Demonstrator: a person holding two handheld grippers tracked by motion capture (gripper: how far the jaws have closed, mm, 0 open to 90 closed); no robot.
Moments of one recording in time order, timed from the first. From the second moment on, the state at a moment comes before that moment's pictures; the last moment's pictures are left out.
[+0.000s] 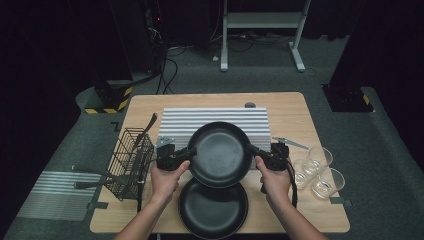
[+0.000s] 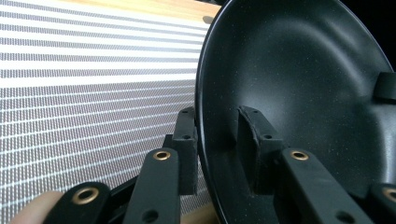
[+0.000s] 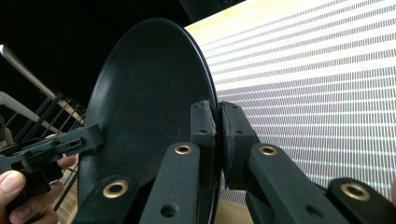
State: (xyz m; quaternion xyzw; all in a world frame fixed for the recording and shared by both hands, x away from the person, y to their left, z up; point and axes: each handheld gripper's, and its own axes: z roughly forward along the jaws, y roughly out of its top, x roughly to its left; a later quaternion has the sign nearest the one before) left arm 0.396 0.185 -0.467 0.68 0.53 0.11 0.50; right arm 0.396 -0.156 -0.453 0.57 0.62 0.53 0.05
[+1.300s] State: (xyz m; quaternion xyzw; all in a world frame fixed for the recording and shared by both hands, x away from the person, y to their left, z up) left arm 0.478 0.189 -0.490 0.67 0.57 0.10 0.46; right arm 0.480 -0.145 -0.481 0.58 0.62 0.52 0.04
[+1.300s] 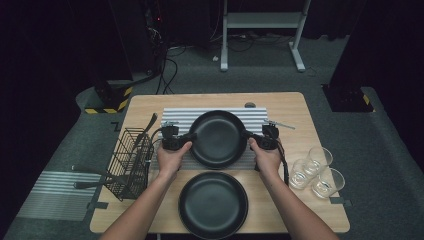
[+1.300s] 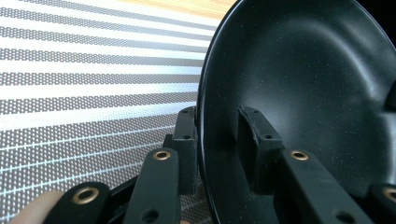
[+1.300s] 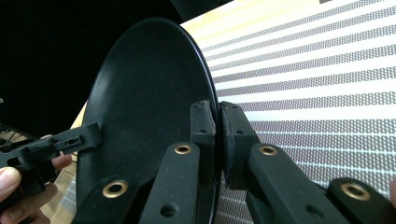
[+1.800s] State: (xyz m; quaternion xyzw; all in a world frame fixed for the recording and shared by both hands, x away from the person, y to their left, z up) left arm 0.503 0.195 -0.504 0.66 0.60 0.08 0.44; right arm 0.506 -0.134 -0.495 0.59 0.63 0.50 0.03
